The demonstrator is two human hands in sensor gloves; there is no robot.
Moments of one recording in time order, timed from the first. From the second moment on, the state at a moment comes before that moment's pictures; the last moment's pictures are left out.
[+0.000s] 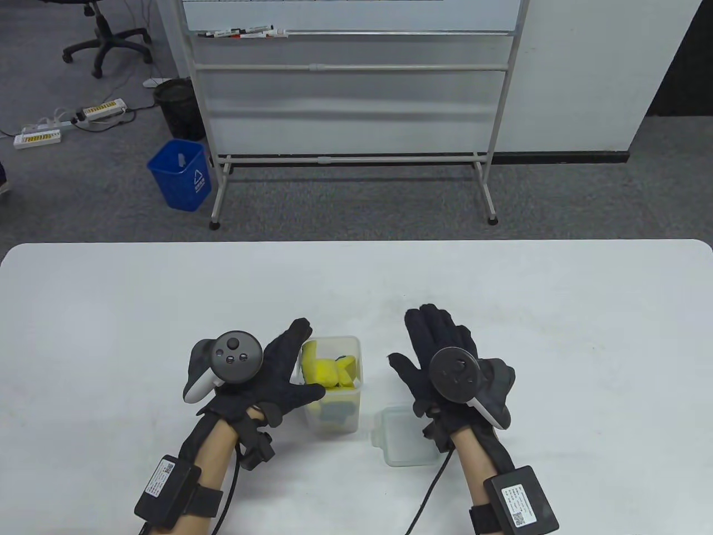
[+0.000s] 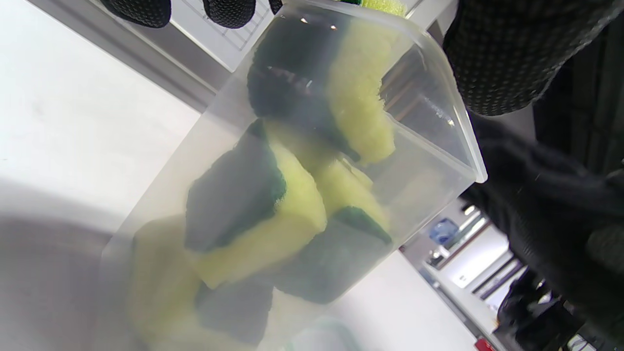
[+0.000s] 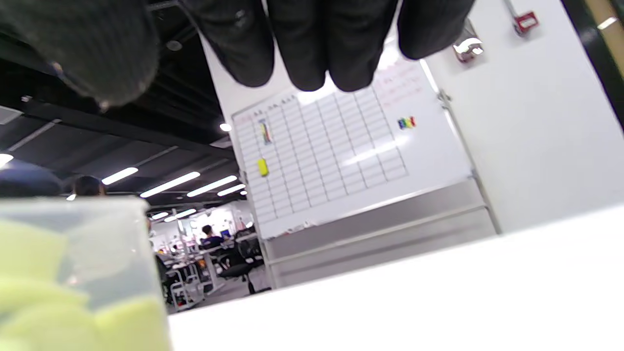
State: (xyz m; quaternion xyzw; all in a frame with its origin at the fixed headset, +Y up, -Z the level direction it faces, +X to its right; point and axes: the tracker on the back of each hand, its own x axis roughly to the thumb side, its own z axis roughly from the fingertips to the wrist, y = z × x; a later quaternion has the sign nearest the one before) left_hand -0.201 -0.666 -0.385 -0.09 -0.25 0.33 0.91; right_hand 0.125 -0.647 -0.356 0.07 -0.16 0.96 0.21
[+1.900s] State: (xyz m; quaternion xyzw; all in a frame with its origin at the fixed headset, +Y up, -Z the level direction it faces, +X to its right) left_hand -0.271 -0.714 -0.363 -0.03 -0.11 0.22 0.97; right_hand 0.114 -0.748 -0.360 0.14 0.08 0.99 0.01
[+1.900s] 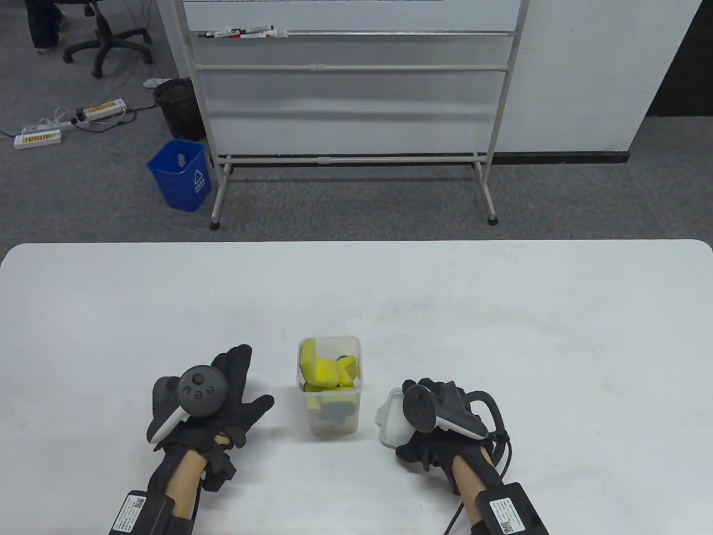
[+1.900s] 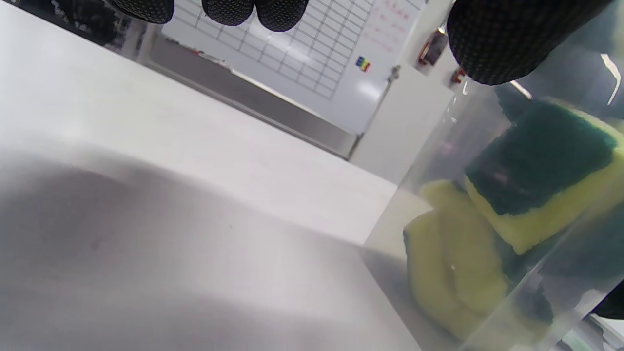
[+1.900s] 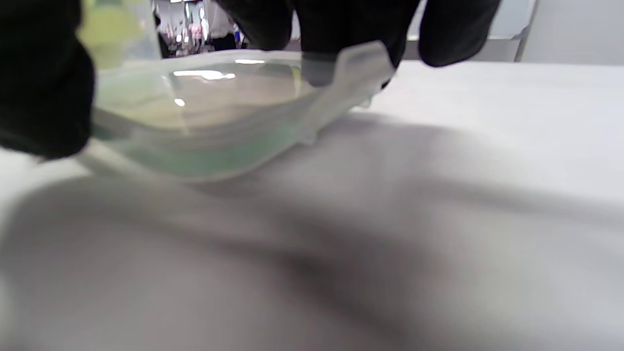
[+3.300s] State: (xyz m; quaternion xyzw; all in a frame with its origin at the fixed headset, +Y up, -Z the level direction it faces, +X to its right) left_hand -0.210 -0.583 -0.345 0.12 -0.27 0.51 0.80; right_hand 0.025 -0.560 -0.284 0.28 -0.42 0.86 0.05
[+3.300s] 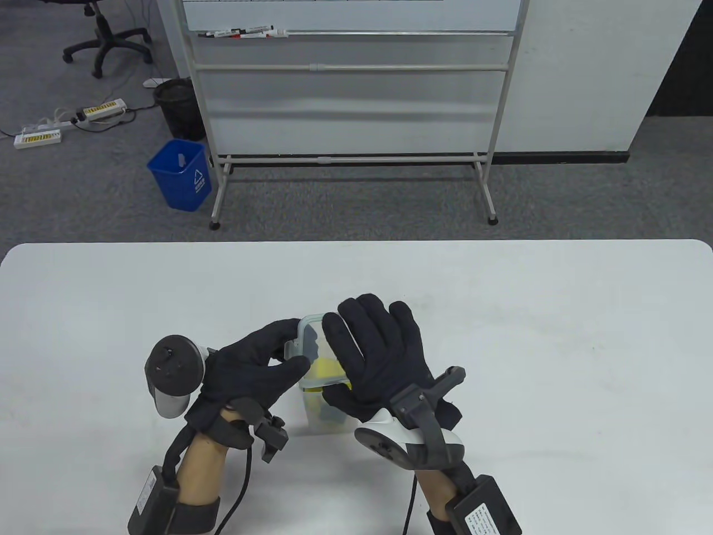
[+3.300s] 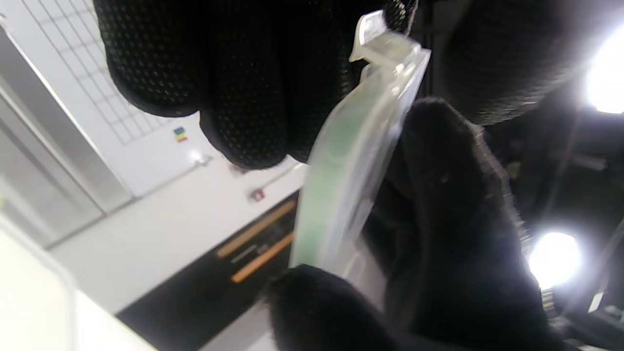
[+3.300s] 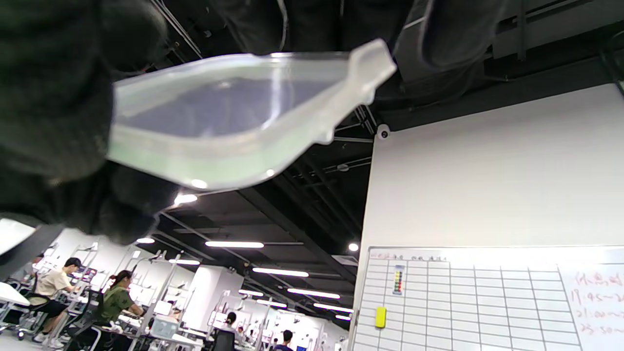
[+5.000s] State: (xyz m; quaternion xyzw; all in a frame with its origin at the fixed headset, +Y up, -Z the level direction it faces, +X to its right) left_hand -0.226 -0.659 -0.387 0.01 -0.03 0.45 0.89; right_hand 0.077 -0.650 -0.371 -0.02 -0.05 0.86 0.51
